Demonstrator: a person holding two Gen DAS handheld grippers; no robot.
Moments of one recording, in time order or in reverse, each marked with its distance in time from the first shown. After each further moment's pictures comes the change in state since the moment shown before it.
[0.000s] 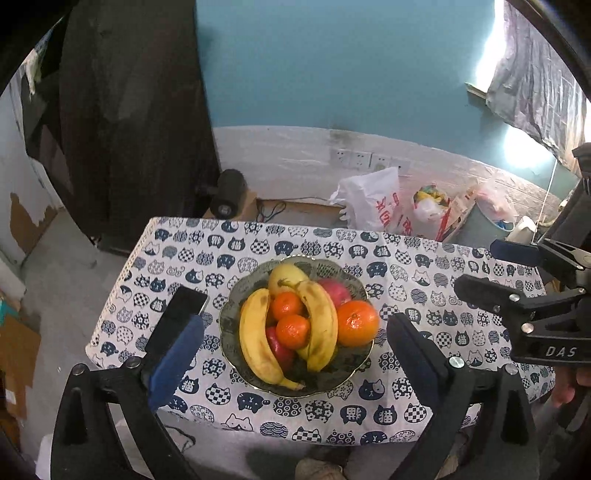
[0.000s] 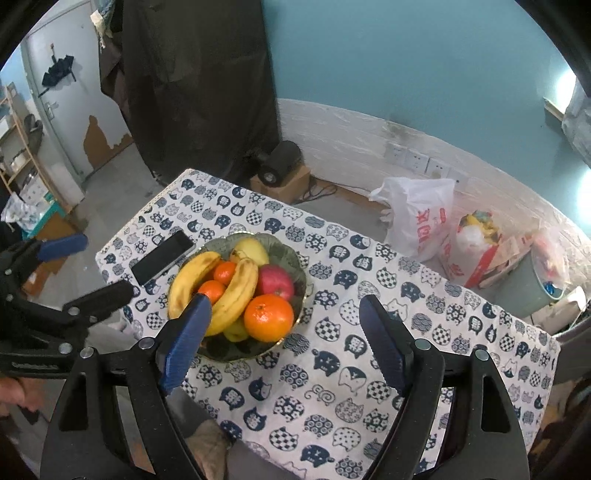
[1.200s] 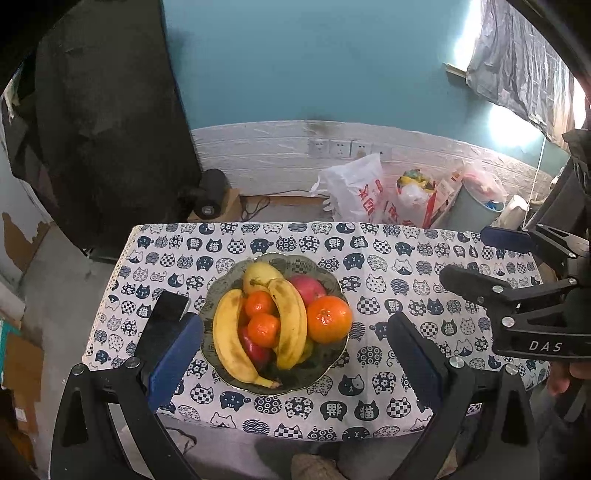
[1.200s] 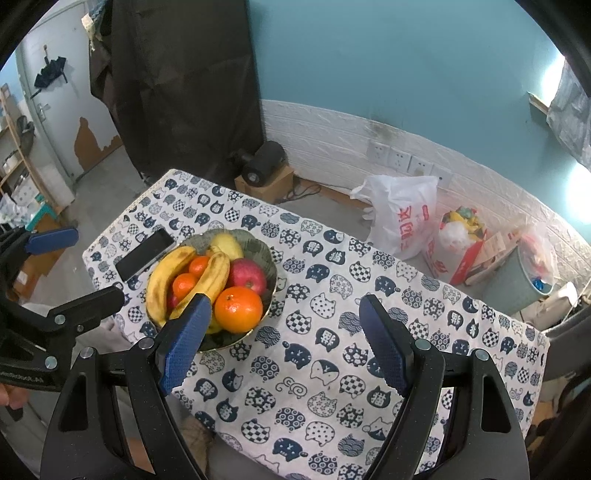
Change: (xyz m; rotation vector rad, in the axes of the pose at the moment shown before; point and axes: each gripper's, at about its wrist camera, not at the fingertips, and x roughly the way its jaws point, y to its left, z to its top) left arm 0.001 -0.042 0.006 0.065 0.041 -0.021; right arm -0.007 -0.027 -0.012 0.011 -0.004 -0.025
